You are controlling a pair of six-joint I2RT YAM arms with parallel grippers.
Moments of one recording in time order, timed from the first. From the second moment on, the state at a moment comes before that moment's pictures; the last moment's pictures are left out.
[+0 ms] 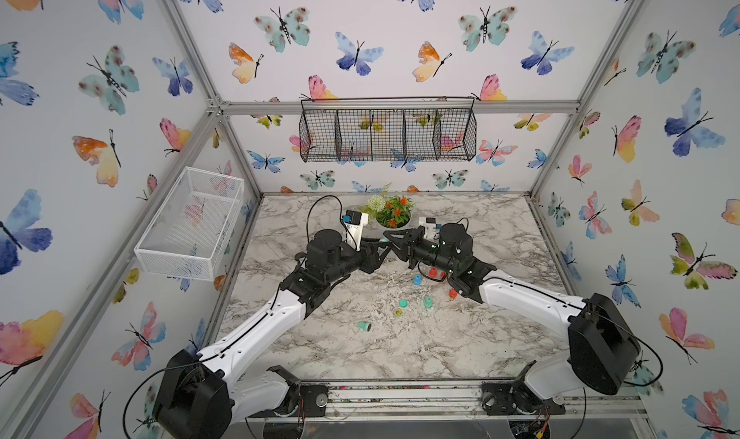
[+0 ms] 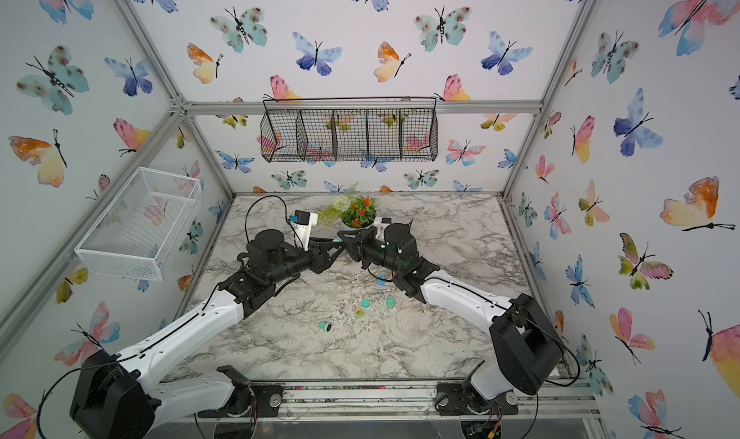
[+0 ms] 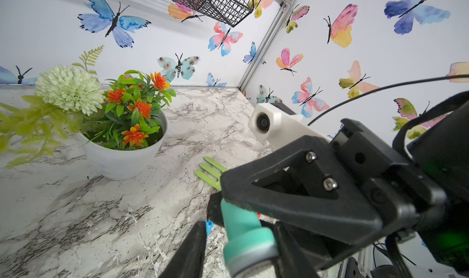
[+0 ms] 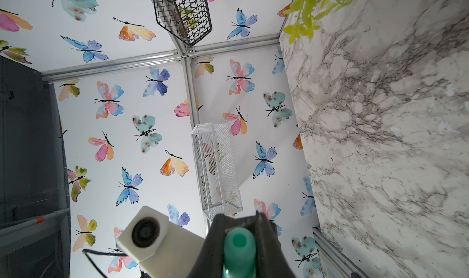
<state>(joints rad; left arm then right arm) -0.57 1.17 0.83 0.11 0.35 -0.43 0.76 1.50 0.97 0.42 -0.33 1.65</state>
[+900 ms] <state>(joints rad) -0.58 0.90 0.80 0.07 0.58 0.07 0.70 1.35 1.09 0.24 -0.60 0.99</state>
